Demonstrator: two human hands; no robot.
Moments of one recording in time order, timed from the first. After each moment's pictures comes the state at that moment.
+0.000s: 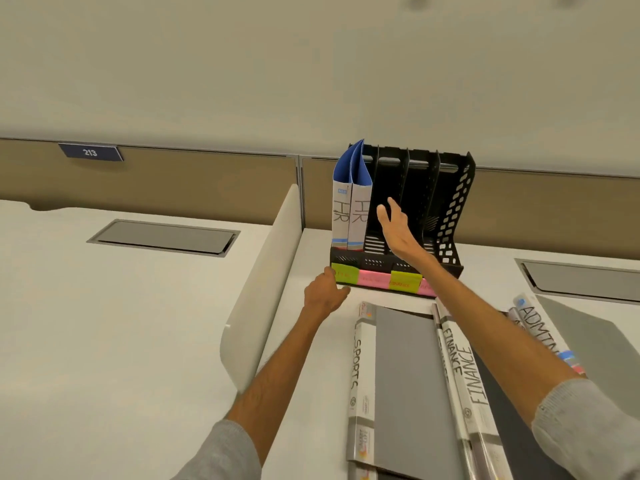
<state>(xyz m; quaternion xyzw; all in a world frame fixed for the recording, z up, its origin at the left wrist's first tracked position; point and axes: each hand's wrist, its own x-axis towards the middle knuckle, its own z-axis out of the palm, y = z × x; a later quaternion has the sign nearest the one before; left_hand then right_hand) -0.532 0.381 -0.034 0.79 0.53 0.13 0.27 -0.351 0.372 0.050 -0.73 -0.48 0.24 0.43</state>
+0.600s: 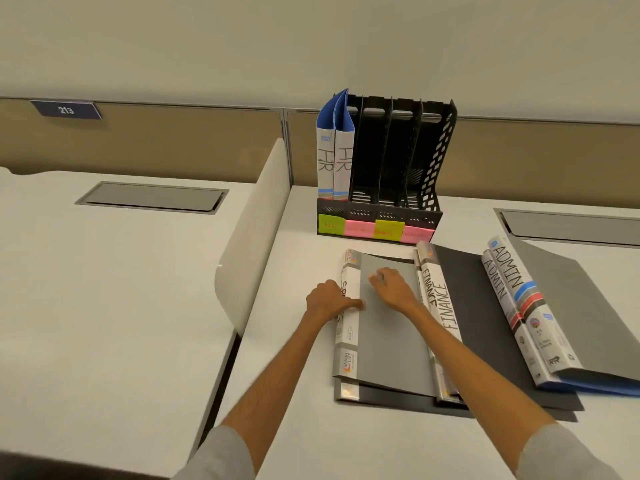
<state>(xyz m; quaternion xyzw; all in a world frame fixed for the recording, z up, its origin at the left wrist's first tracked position) -0.548 0.269 -0.089 0.76 0.55 0.00 0.34 -0.390 0.211 -0.087 -0.82 -0.45 0.27 0.21</state>
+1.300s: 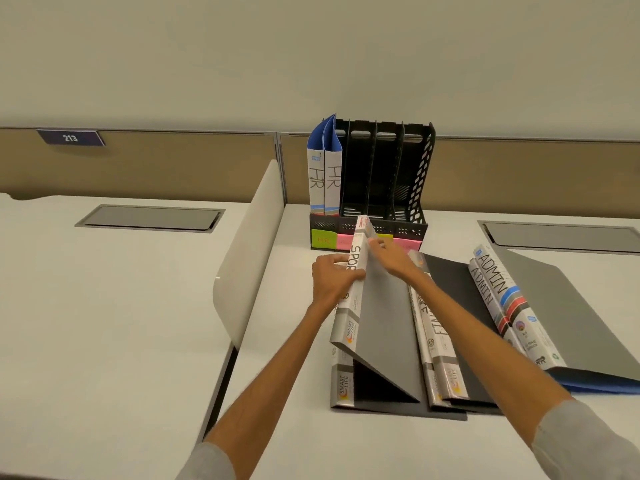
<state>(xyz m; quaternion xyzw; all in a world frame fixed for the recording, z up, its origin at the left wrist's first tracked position) -0.532 0.249 -0.015 0.66 0.47 0.34 0.47 -0.375 0.227 0.000 -0.78 -0.45 0.26 0.34</state>
